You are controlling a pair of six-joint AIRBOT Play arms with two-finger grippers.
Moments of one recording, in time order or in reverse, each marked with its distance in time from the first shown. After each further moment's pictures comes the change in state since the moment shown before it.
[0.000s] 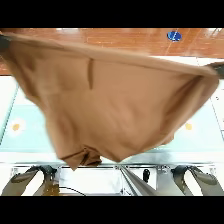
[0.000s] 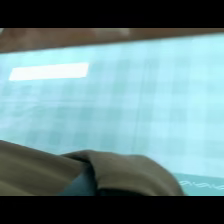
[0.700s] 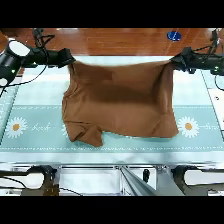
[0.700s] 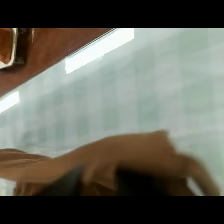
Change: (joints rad) left arm -0.206 -0.698 0.150 -0.010 0.249 -0.117; right arm -0.002 -0.855 0.187 0.398 -0.290 -0.095
